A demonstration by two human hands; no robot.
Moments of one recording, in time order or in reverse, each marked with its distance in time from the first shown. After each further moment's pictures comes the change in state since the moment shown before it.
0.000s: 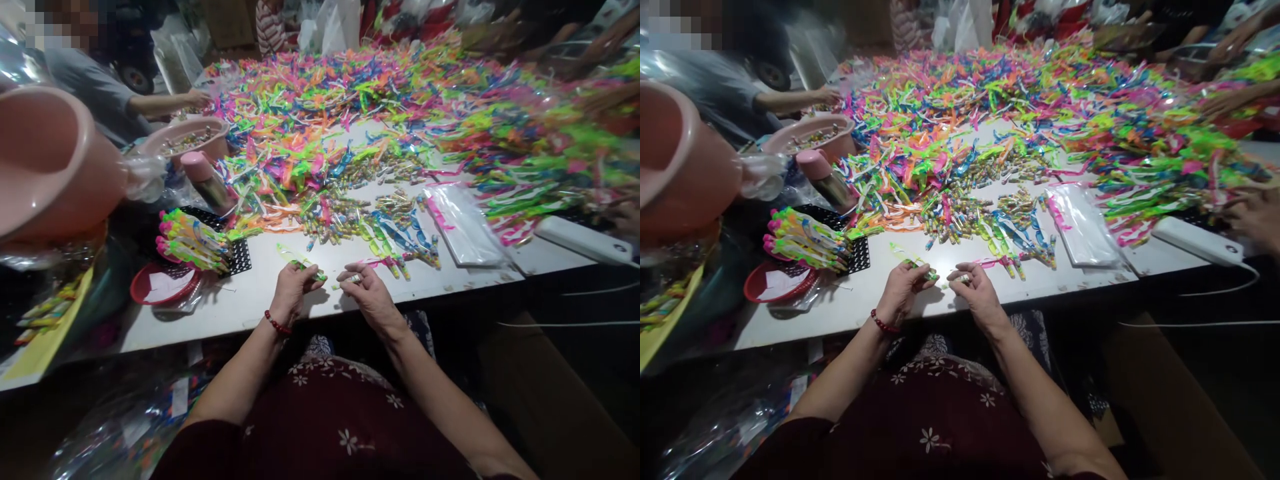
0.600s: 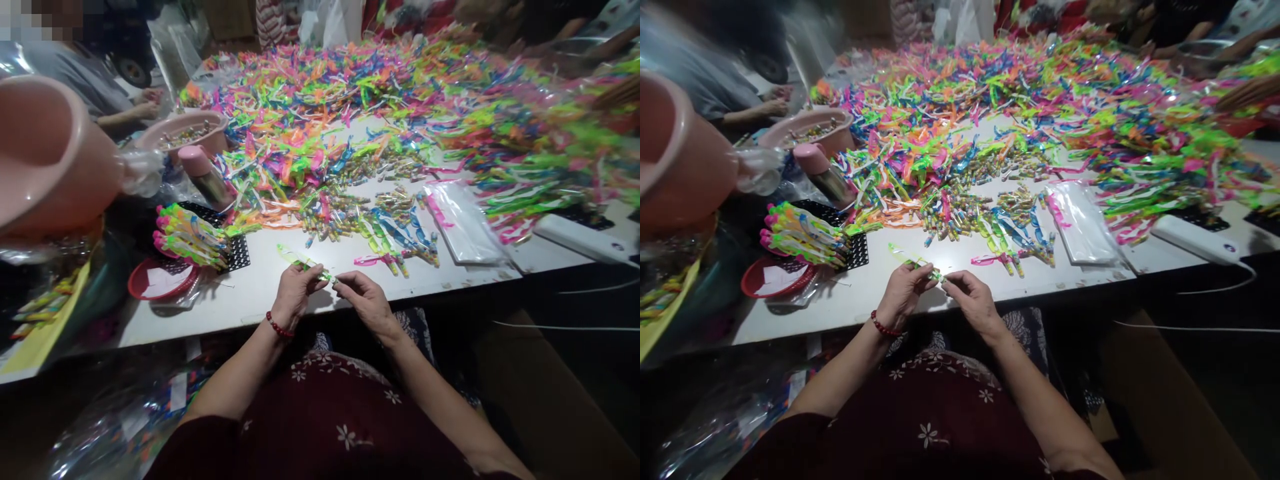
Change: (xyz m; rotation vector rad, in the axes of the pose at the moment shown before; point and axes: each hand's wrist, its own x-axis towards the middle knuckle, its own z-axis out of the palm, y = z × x) left_hand -0.017 0.003 0.013 -0.064 -0.017 -0.044; right_hand -0.014 -0.002 0.004 -0.124 -0.074 -0.073
